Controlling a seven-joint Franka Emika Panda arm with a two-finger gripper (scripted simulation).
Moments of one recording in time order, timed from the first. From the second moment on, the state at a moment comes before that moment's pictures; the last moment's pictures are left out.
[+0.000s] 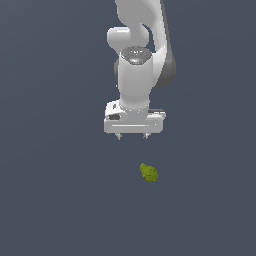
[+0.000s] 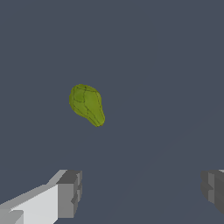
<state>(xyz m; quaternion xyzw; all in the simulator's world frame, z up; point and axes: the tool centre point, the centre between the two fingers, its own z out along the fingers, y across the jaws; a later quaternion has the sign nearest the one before) 0.022 0.019 0.199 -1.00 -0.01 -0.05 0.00</state>
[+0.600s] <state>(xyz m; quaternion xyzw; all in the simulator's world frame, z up) 0.020 0.032 0.189 -1.00 -0.02 -0.04 0.00</state>
